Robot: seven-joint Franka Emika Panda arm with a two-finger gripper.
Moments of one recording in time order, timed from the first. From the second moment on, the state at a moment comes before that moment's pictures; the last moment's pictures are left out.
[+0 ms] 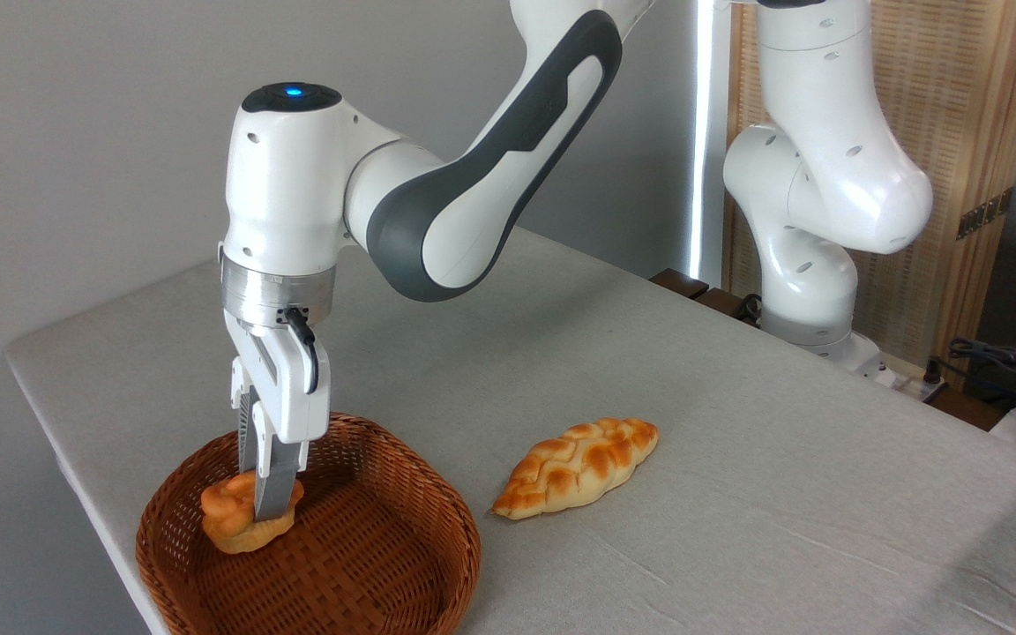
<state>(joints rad) -0.10 0.21 -0.07 -1.92 -0.06 2.47 0.83</state>
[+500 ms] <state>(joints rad) -0.06 0.17 -0.07 -1.90 -0.06 2.48 0.83</state>
